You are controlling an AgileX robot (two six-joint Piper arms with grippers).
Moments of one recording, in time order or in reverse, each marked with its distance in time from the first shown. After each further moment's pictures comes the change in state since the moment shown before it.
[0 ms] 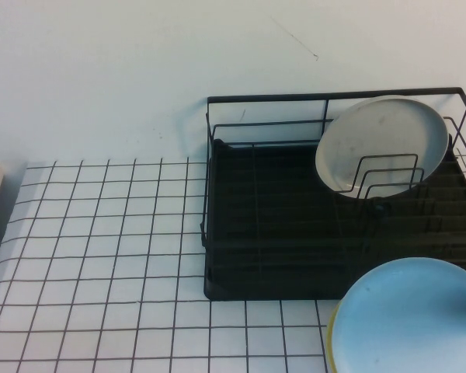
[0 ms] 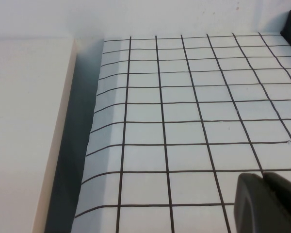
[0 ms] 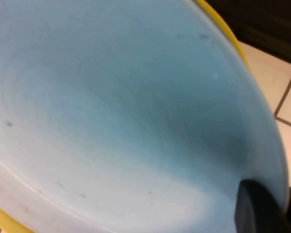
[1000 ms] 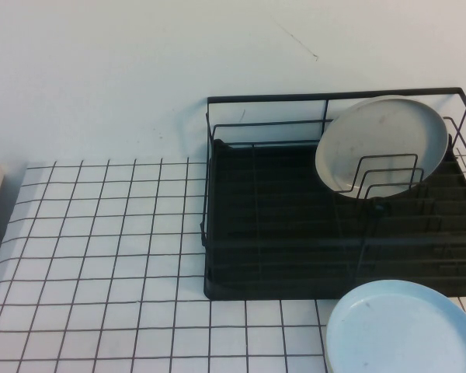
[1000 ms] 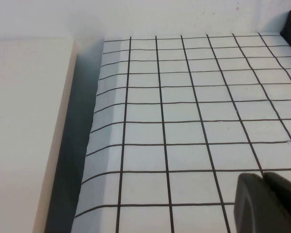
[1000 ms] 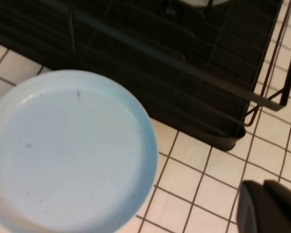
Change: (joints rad) right arm 0.000 -0.526 -0.058 -0.180 0.159 0.120; left arm 0.000 0.000 0.000 0.000 0.000 0.000
